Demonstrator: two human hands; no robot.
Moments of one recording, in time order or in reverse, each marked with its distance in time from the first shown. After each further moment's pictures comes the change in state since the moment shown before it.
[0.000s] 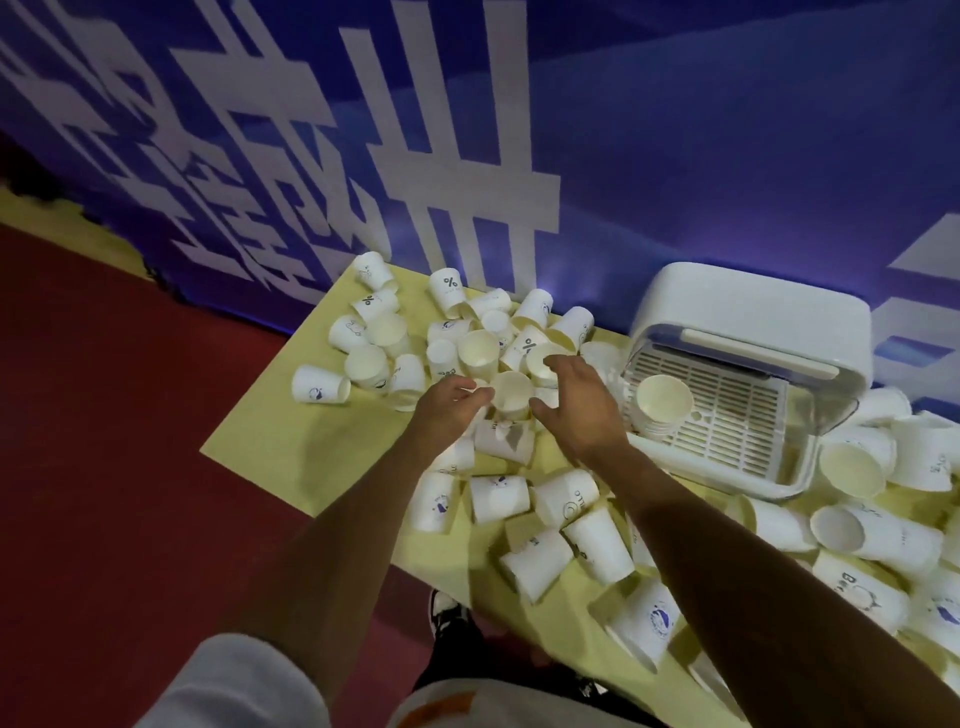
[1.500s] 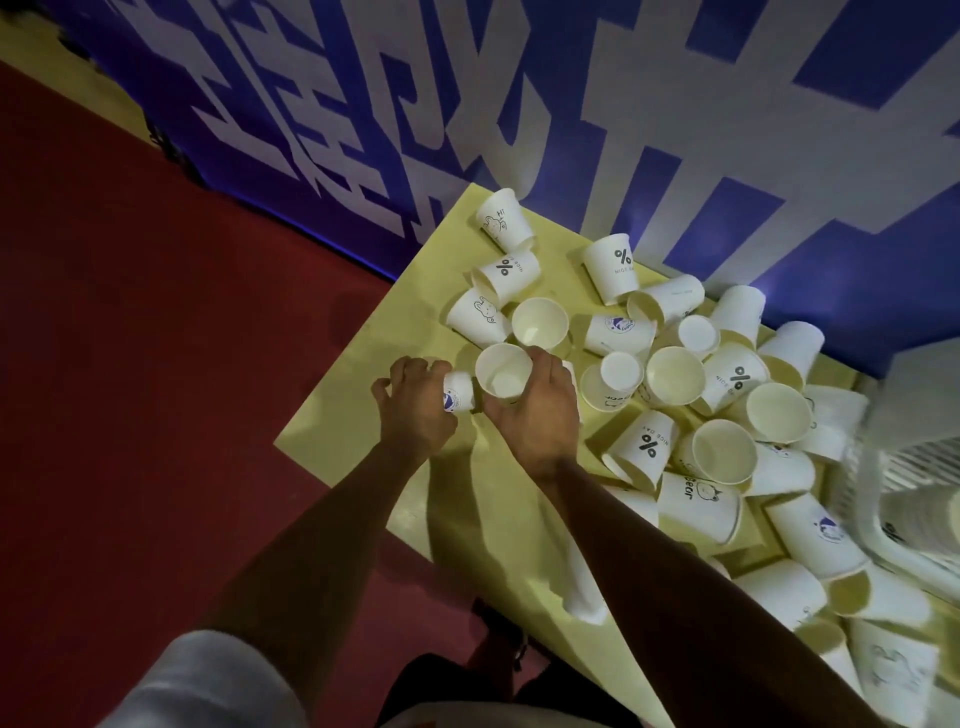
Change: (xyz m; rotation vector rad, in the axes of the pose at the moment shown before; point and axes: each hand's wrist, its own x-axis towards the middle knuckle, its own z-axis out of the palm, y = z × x) left_hand 0.168 -0.161 -0.204 0.869 0.138 0.036; right_hand 0.129 -0.201 0.239 0.114 0.080 0.073
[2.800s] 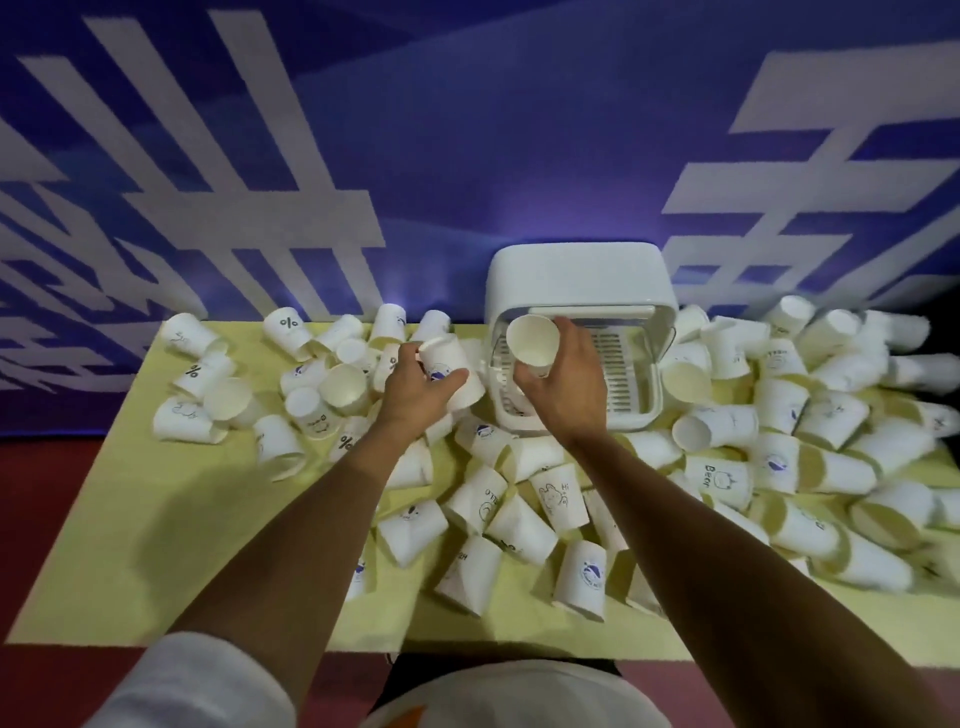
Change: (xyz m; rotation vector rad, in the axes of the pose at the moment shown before) left_hand -0.138 0.368 -0.003 -0.701 -0.205 0.291; right_hand -0.121 0.231 -0.338 -0.009 0.540 0.286
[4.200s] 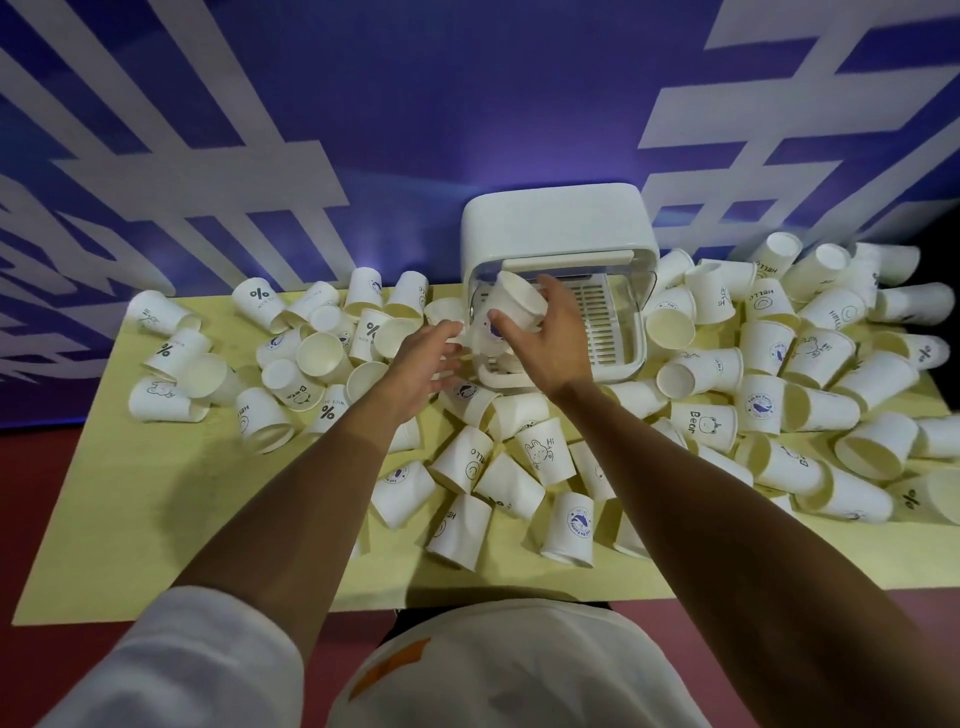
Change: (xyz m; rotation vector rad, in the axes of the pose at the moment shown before) left_hand -0.009 0.014 0.029 -0.411 -0.324 -0.274; right_hand -0.001 0.013 -0.004 0.222 -0.100 0.154
